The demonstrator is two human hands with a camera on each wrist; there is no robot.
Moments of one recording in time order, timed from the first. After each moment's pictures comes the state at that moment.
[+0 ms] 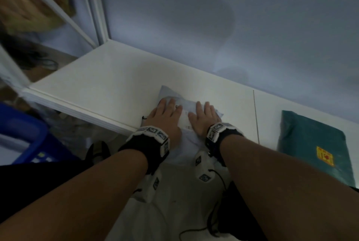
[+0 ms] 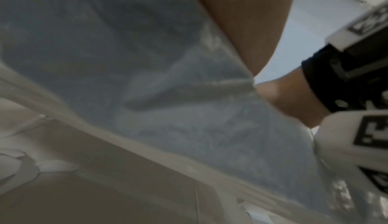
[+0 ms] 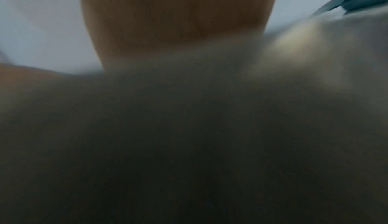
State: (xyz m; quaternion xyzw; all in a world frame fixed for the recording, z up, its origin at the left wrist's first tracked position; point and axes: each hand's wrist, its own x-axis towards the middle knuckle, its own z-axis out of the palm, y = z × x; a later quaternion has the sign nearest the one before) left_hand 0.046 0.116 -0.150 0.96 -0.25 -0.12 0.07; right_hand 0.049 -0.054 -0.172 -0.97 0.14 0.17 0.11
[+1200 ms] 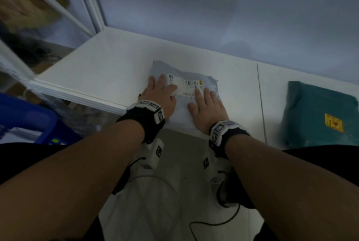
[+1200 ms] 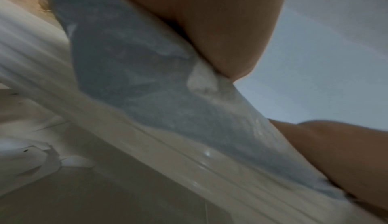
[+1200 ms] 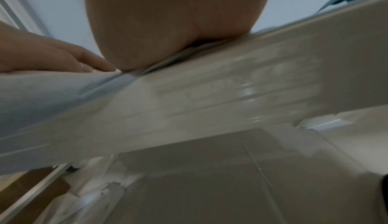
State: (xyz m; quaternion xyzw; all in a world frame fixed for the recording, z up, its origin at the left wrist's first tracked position) left_hand 0.062 0.126 -0.158 0.97 -0.18 -0.09 0.13; right_hand -0.005 -0.048 -0.186 -0.99 0.09 0.07 0.11
